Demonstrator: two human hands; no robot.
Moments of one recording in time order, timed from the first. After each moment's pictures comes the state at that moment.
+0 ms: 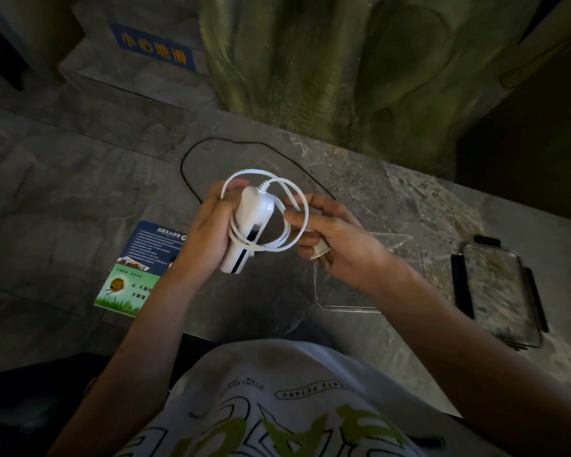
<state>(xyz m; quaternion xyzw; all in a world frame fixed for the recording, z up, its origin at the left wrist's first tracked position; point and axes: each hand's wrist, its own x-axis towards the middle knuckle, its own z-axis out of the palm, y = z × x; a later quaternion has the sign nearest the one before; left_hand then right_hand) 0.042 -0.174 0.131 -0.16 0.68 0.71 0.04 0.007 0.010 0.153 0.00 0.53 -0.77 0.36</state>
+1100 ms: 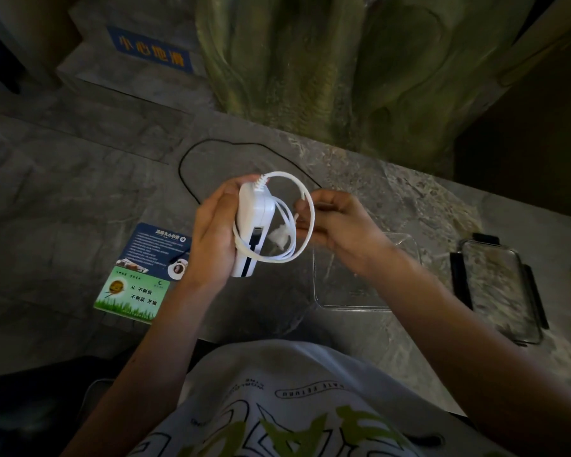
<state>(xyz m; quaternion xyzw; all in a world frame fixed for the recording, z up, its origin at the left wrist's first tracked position) 0.051 -0.147 0.158 -0.11 0.63 0.77 -0.09 -0.003 0.013 0.158 0.07 0.66 -0.70 0.27</state>
